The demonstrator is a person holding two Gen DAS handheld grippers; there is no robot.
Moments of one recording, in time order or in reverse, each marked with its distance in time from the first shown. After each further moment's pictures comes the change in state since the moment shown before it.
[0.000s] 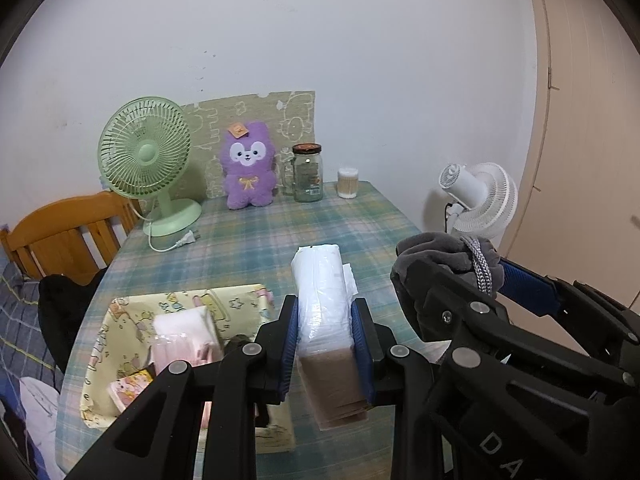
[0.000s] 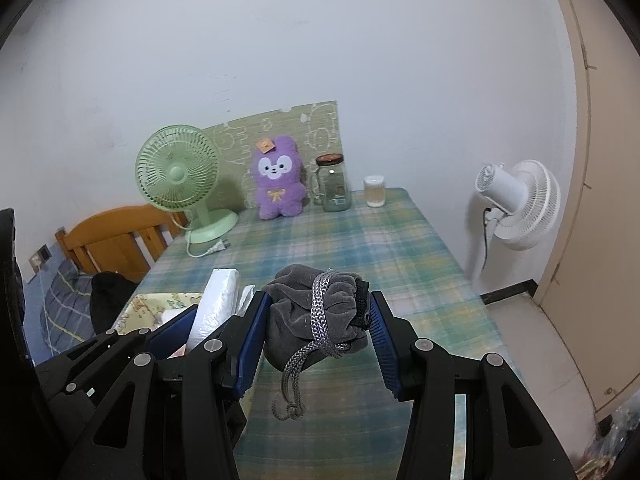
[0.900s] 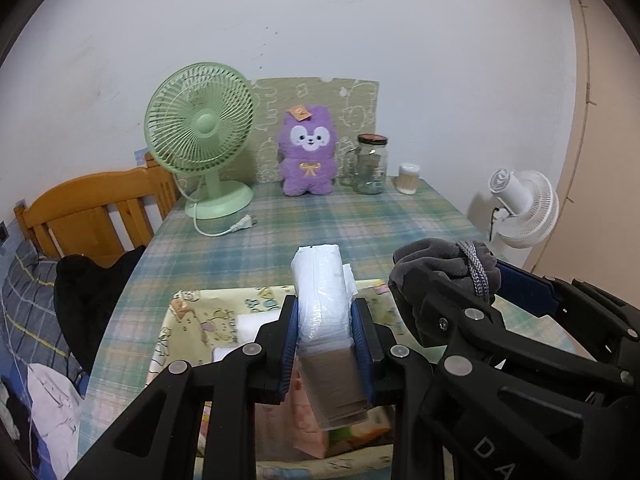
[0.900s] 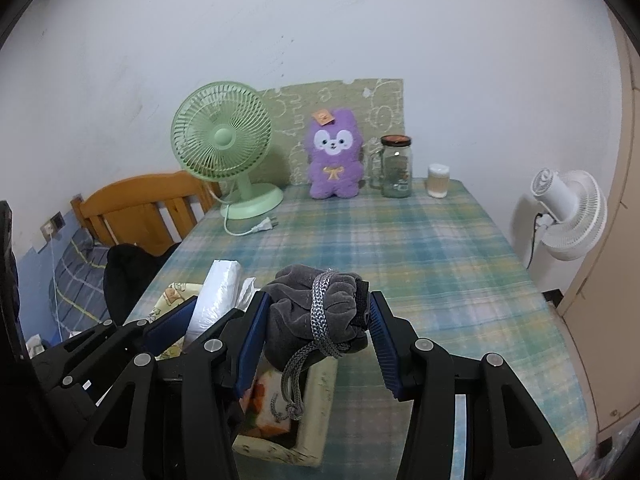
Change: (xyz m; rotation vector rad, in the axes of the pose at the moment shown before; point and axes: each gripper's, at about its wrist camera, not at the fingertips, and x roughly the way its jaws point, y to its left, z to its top) left arm 0.025 0.102 -0.008 -0.068 0.018 0.073; right arm 0.067 0.092 0.000 -0.082 0.077 0.071
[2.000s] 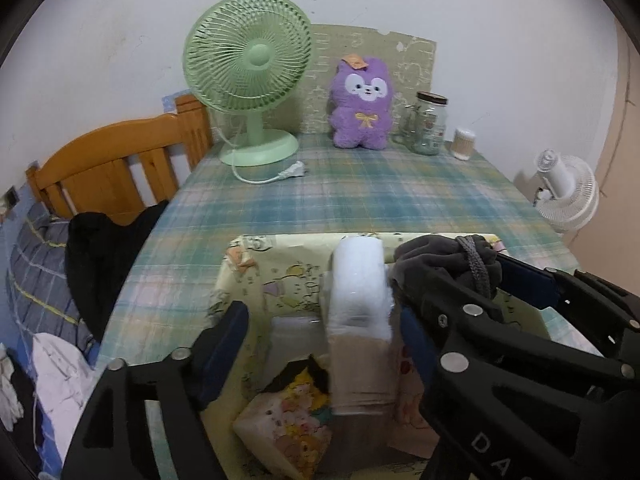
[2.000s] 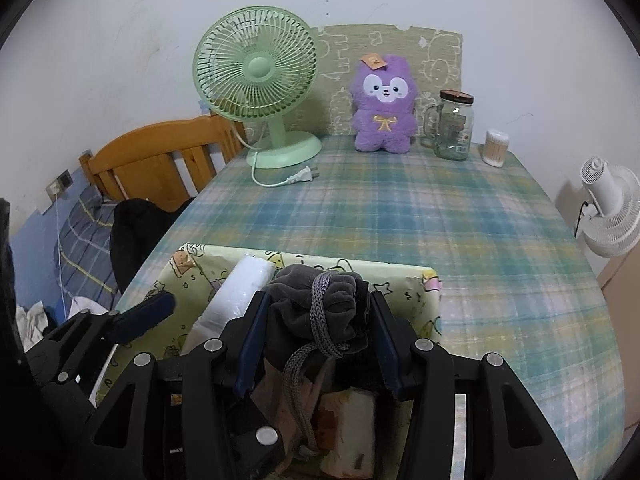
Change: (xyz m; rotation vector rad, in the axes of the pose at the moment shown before) left arm 0.046 0.064 -0.026 -0.061 0.125 0.085; right arm 0.082 0.050 -0.015 -0.071 0.145 0.066
